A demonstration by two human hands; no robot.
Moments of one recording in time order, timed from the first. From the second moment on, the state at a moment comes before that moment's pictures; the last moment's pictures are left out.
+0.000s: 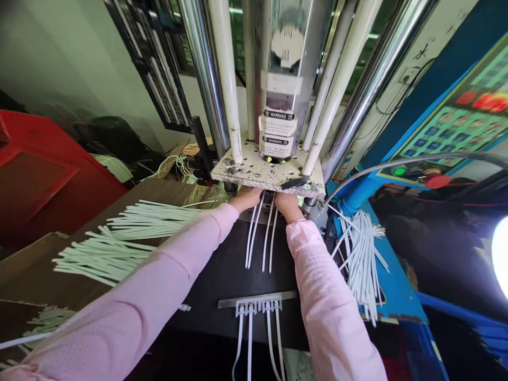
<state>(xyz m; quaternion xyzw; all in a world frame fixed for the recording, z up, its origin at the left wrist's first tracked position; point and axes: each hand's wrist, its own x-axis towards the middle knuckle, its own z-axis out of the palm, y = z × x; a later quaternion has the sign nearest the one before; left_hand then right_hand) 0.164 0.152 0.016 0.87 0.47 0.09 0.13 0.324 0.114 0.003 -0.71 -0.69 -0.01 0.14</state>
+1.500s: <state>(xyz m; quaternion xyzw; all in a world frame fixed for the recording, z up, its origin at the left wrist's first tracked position) -0.015 -0.142 -0.058 0.79 0.59 0.15 -0.01 0.310 -0.250 -0.062 -0.79 -0.58 -0.15 0.10</state>
